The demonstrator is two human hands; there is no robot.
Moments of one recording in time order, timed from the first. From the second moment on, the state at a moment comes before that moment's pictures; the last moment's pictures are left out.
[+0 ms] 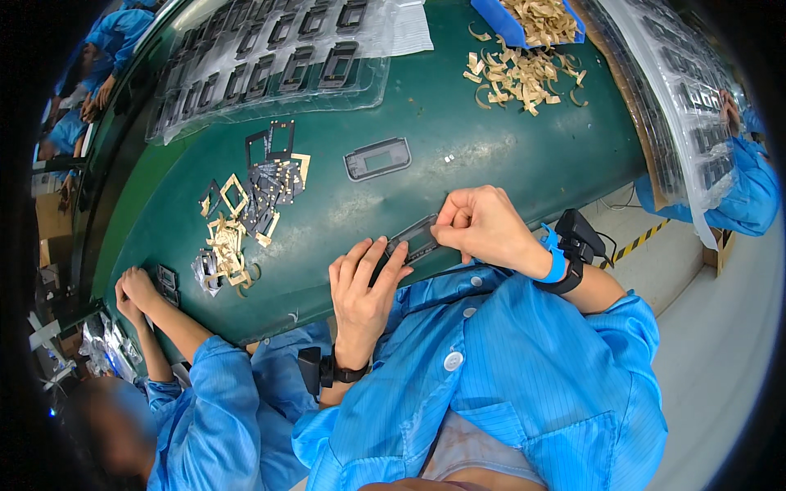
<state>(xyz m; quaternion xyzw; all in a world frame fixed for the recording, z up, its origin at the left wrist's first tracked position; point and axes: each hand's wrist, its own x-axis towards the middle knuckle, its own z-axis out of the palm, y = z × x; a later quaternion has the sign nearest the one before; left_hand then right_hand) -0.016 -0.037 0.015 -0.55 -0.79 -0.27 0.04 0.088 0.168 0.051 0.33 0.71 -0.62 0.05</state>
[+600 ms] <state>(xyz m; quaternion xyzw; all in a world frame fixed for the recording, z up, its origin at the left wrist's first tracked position) -0.015 -0.036 0.010 -0.55 -0.79 -0.28 0.06 0.087 0.168 0.049 0.34 0.71 -0.62 0.04</state>
